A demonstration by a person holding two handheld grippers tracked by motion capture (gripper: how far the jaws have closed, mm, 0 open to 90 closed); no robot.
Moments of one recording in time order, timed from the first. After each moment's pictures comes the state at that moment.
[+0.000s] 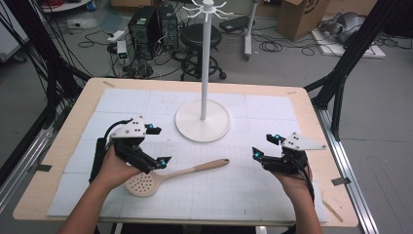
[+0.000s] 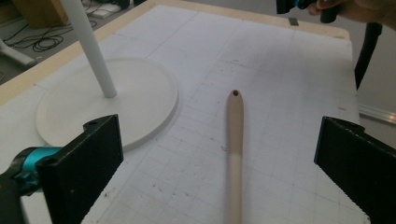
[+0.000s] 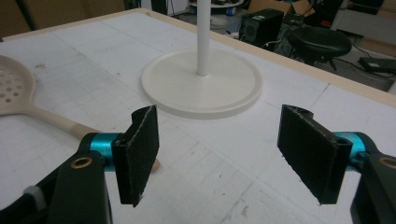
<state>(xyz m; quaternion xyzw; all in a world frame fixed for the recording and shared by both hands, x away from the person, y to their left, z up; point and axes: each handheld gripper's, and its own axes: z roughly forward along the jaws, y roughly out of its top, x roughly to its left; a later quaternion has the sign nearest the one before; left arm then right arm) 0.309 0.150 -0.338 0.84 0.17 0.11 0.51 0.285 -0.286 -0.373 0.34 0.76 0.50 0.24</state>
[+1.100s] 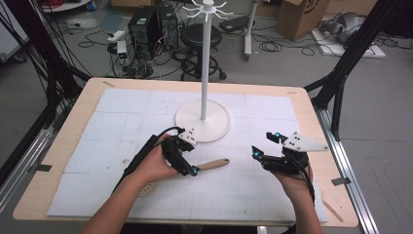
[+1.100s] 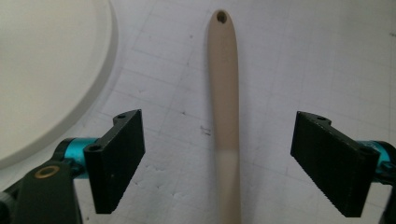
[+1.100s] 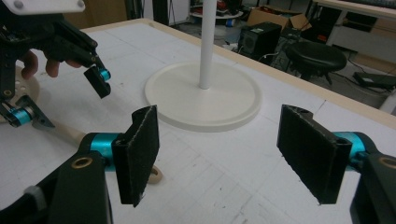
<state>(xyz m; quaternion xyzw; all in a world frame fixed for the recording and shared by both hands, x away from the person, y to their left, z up) 0.344 0.056 -0.396 0.94 0.14 0.02 0.32 0.279 -0.282 -0.363 0.32 0.75 0.51 0.26</state>
